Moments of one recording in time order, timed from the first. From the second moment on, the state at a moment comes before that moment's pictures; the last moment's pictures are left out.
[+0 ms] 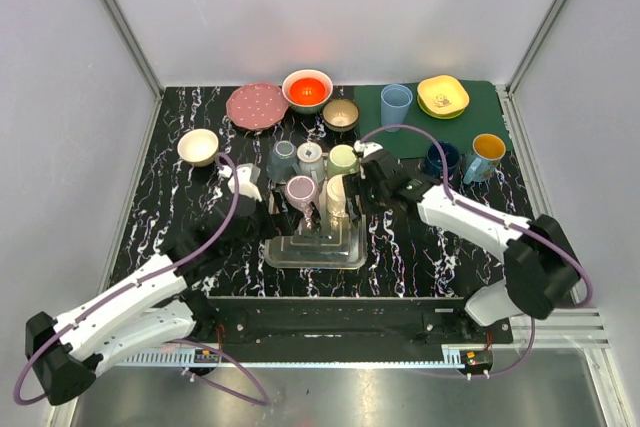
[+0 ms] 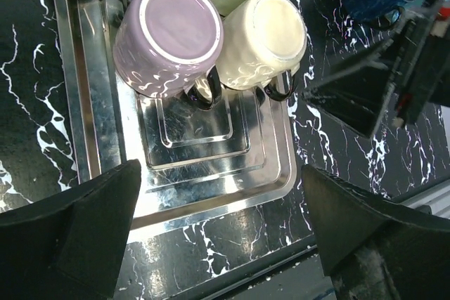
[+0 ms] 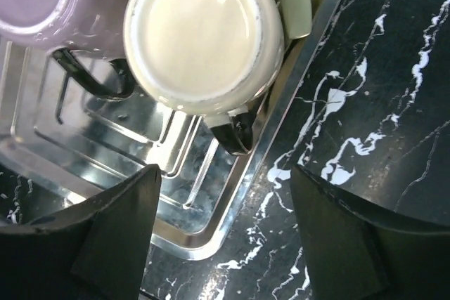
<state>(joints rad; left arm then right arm) -0.82 0.81 0.65 -0.37 -0.26 -0.75 0.70 1.43 0.95 -0.36 0.05 0.38</state>
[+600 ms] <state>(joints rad) -0.82 0.72 0.59 -0.41 -0.22 -0.68 0.71 1.68 1.13 -0.44 0.11 0.27</state>
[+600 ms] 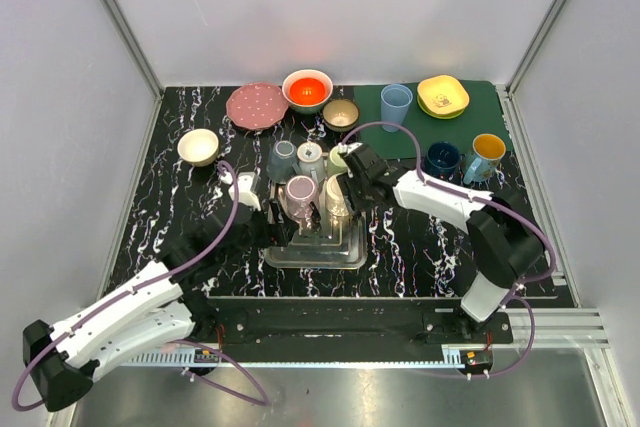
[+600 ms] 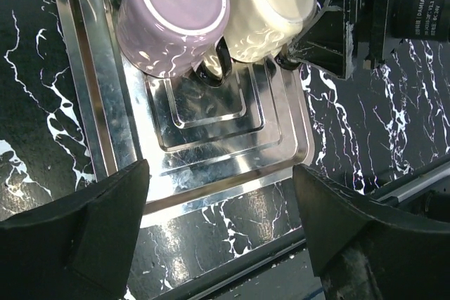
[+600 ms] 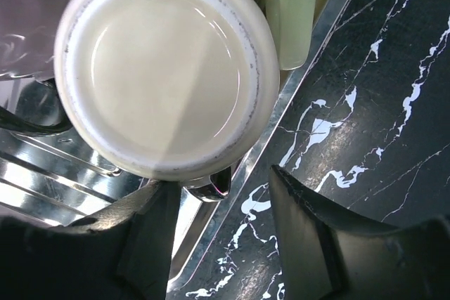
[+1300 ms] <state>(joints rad) -0.81 0.71 0.57 -0.39 -0.16 -0.67 0.72 1.77 1.18 -0.45 0.08 0.20</state>
